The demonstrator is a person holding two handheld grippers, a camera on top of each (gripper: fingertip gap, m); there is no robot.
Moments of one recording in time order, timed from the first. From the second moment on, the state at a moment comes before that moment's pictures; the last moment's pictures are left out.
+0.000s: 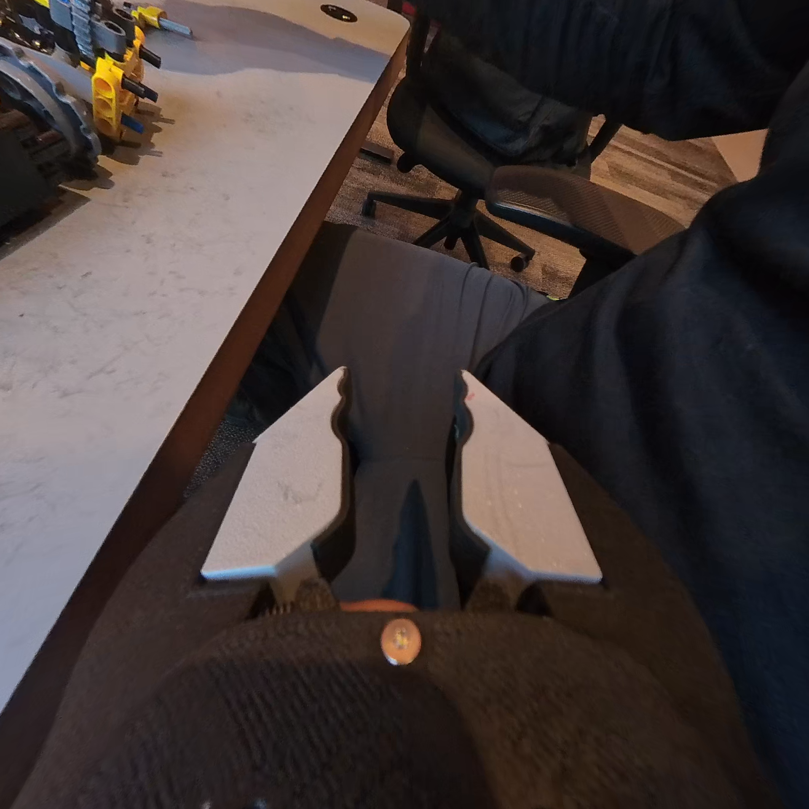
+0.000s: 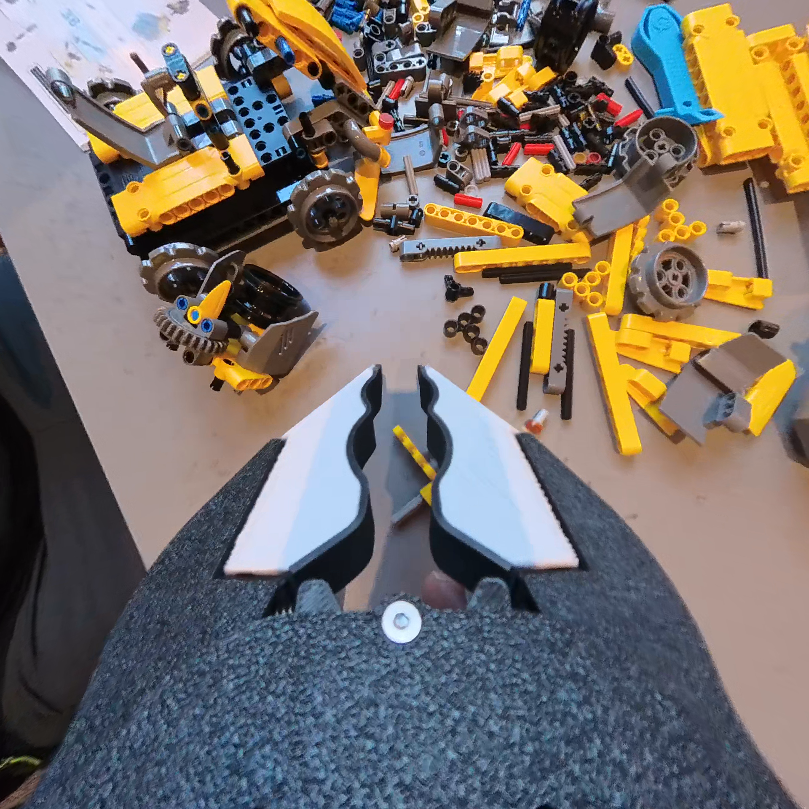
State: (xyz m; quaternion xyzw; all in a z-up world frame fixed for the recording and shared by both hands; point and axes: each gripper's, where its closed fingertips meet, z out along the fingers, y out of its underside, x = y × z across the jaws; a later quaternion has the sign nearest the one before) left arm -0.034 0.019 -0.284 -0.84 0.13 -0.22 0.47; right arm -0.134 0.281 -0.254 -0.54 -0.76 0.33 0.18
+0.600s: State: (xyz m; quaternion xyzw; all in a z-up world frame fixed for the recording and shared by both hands) left arm -0.040 0.021 -0.286 -0.84 0.12 -0.23 0.47; right arm -0.246 0.264 -0.260 -0.41 -0.86 0.21 0.20
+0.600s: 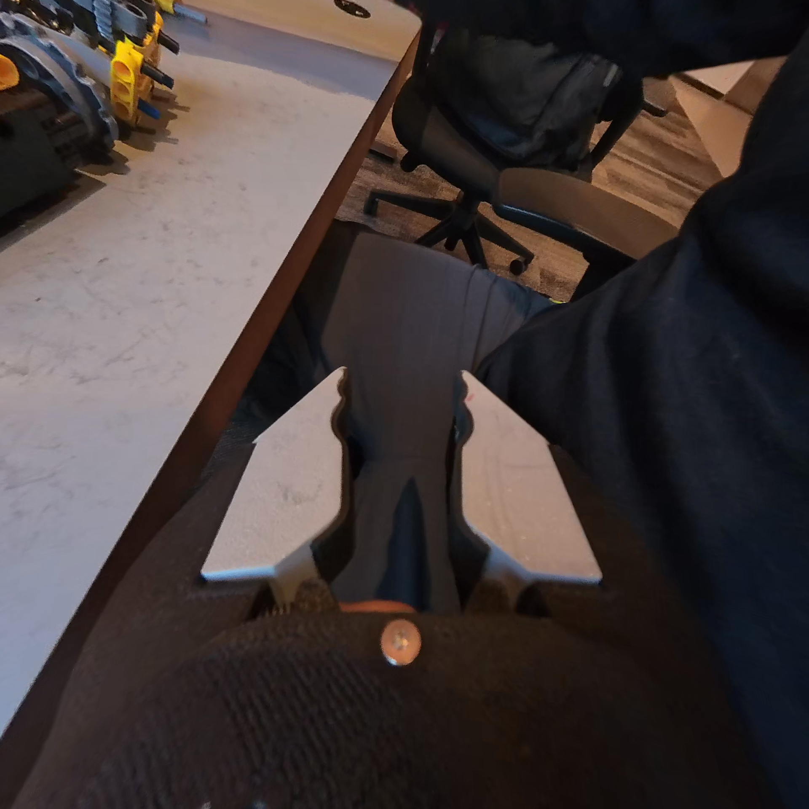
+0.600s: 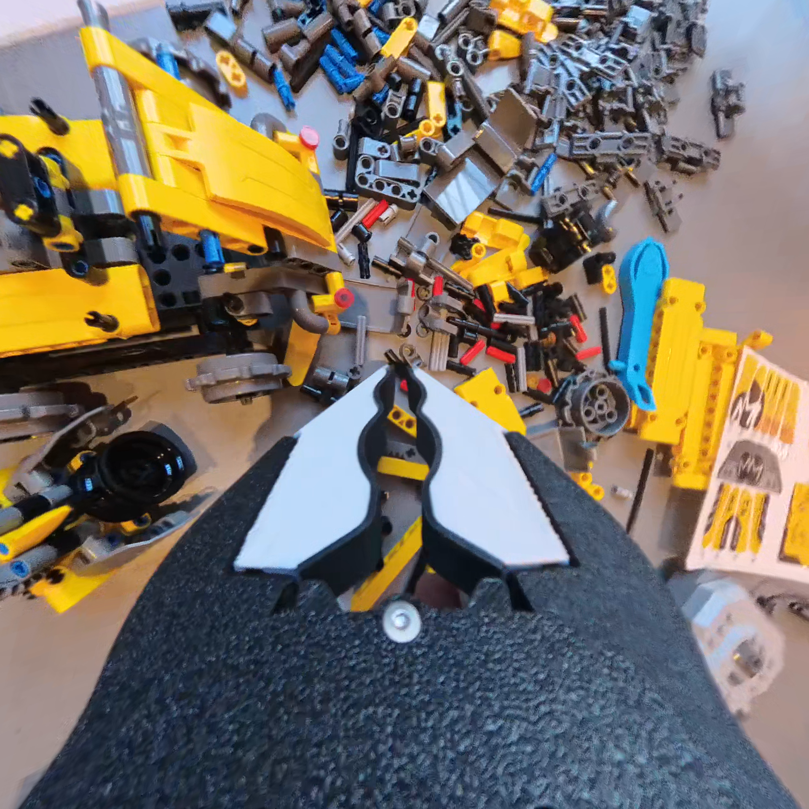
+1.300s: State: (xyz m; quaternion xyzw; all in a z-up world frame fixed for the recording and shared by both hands) left arm -0.044 0.020 -0.282 -0.84 0.10 -0.25 0.47; right arm -0.249 0.258 -0.279 -0.26 -0.94 0.12 0.16
